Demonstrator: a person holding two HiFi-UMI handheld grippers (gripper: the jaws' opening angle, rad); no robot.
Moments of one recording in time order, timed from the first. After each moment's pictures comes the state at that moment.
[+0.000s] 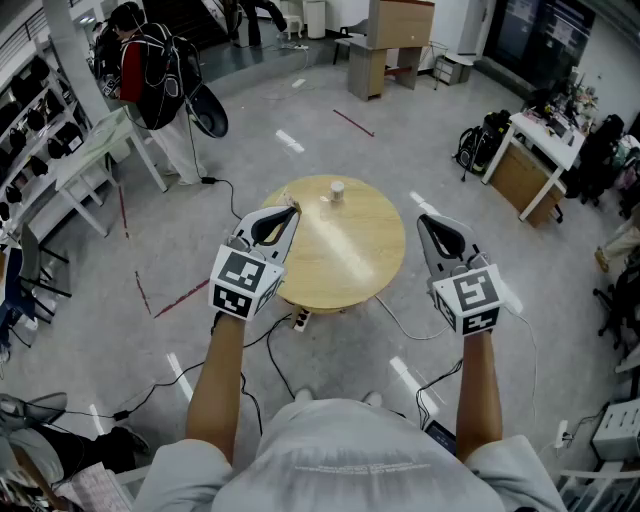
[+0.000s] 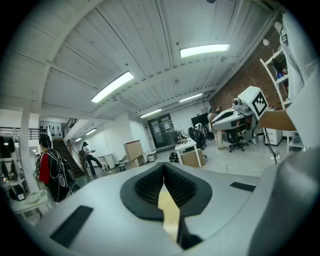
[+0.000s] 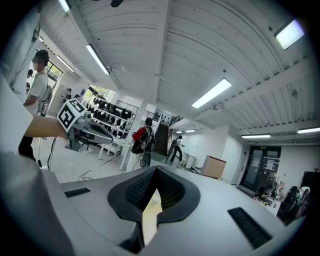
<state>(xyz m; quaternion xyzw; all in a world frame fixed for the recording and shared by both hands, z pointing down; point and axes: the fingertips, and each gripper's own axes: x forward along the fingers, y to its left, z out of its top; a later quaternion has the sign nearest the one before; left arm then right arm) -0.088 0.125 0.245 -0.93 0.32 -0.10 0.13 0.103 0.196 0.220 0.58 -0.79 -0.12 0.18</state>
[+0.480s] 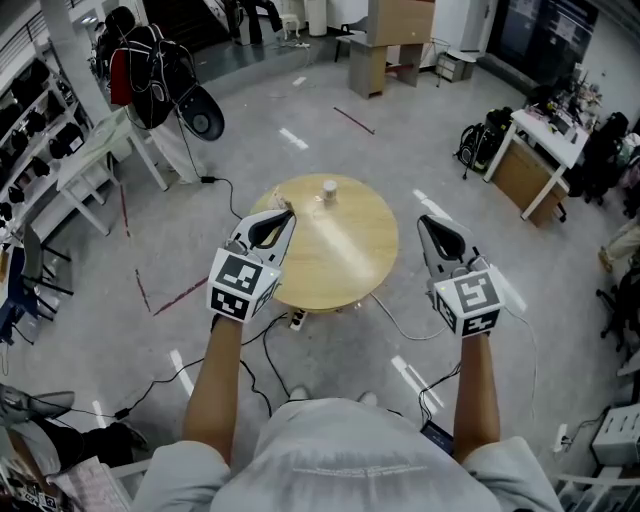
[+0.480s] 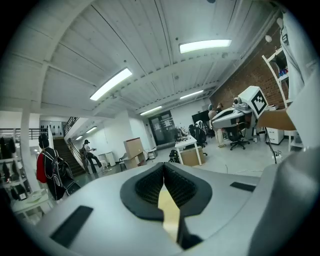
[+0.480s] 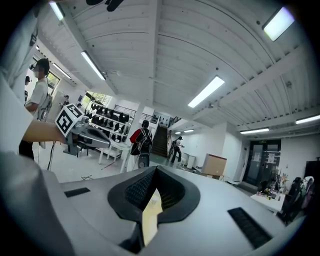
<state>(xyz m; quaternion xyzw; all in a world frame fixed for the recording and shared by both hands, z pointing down) -0.049 0.129 0.256 -0.93 0.33 -0.12 0.13 0.150 0.198 0.227 0.58 -0.79 -0.10 0.15</state>
